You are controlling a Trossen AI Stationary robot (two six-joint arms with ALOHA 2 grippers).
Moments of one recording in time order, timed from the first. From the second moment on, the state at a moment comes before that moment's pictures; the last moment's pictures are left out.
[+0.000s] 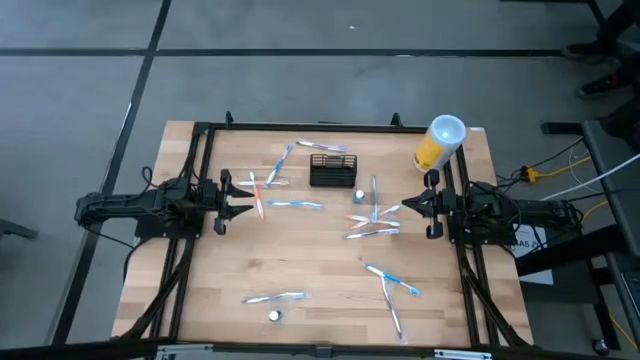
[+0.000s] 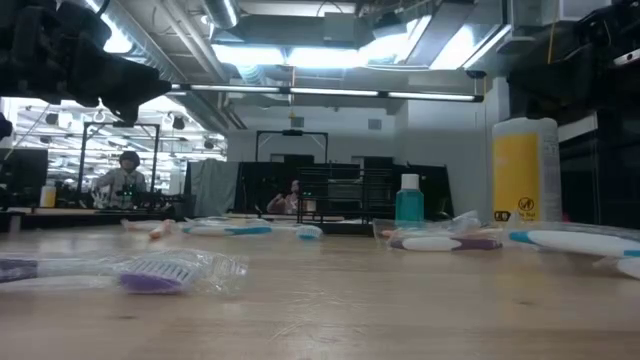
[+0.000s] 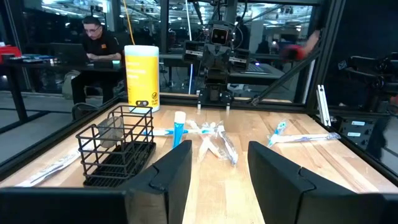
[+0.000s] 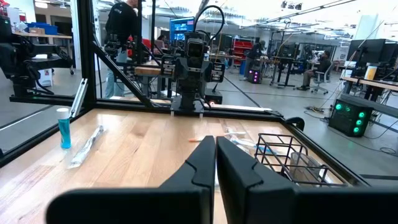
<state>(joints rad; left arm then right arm) 0.07 0.01 0.01 0.03 0.00 -0.07 0.01 0.00 0.02 0.05 0.01 -0.09</state>
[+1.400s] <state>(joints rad) 0.07 0.01 0.01 0.03 0.00 -0.07 0.02 0.01 0.02 0.09 0.26 1.01</state>
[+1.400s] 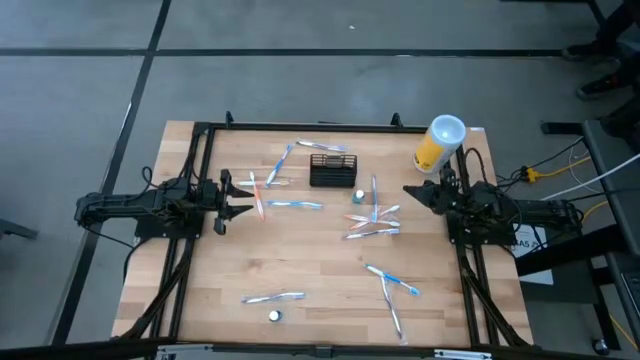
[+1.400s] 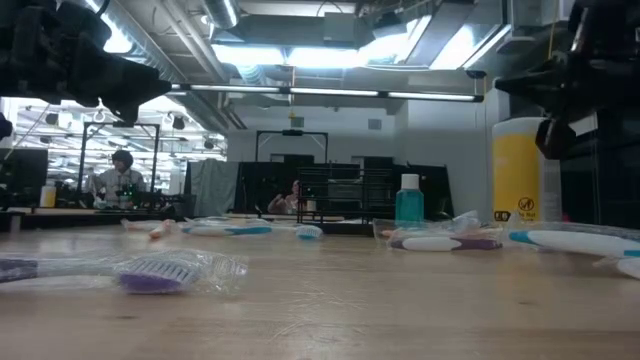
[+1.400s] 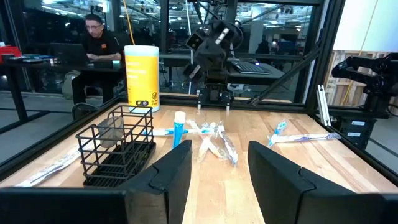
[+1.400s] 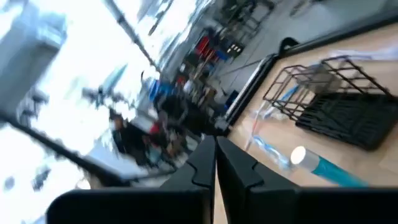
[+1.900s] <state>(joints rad) 0.06 0.01 0.01 0.30 -0.02 -0.29 0.15 0.08 0.02 0.75 0.30 0.84</state>
